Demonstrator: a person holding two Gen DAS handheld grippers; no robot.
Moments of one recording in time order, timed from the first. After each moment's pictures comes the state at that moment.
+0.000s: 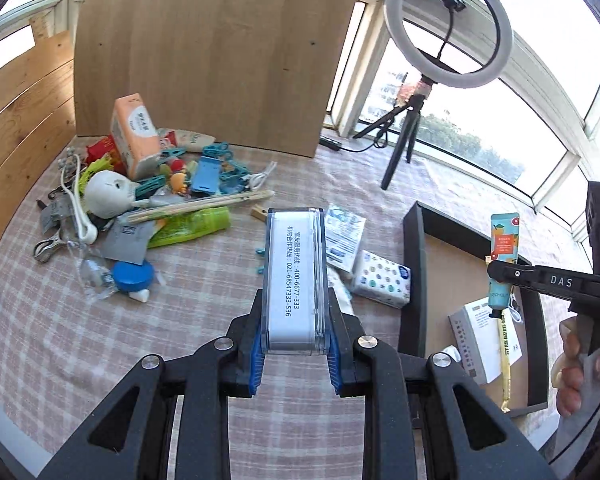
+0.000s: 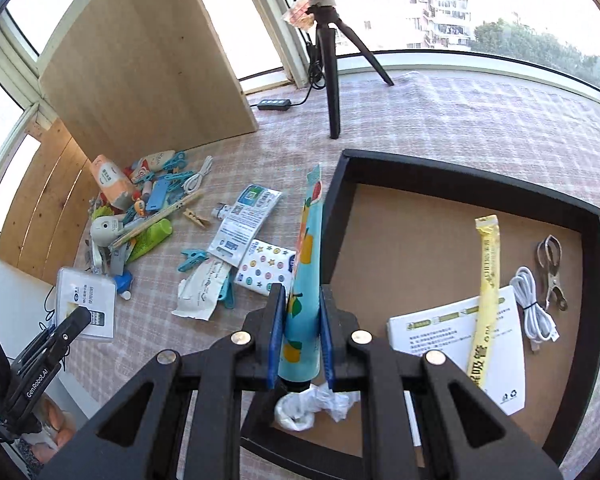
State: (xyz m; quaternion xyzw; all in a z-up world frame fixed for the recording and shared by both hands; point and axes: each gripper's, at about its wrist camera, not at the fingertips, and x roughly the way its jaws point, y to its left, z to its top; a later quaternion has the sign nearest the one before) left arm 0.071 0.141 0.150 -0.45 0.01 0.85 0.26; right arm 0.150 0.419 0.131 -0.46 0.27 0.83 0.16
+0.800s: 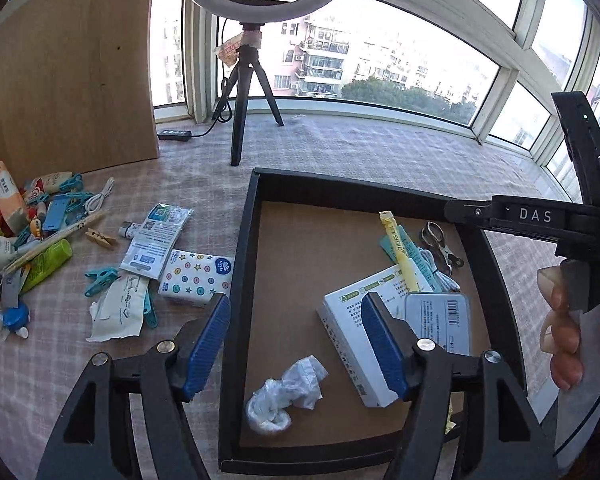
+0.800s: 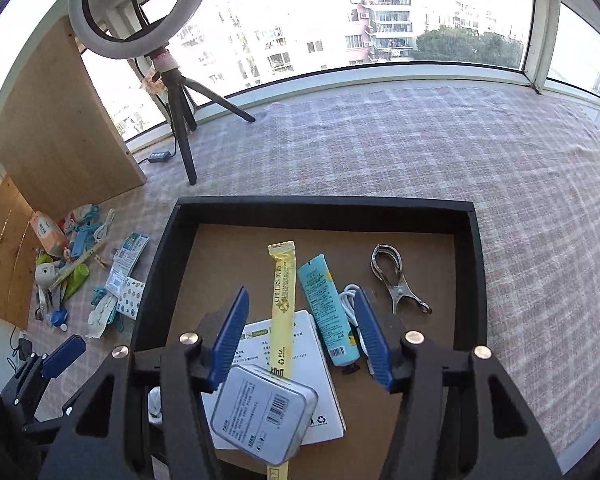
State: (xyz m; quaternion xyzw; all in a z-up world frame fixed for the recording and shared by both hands) left arm 0.133 0.301 0.141 -0.45 0.09 0.83 0.33; right arm 0.226 0.526 0.136 -0.44 0.27 0.82 0.24
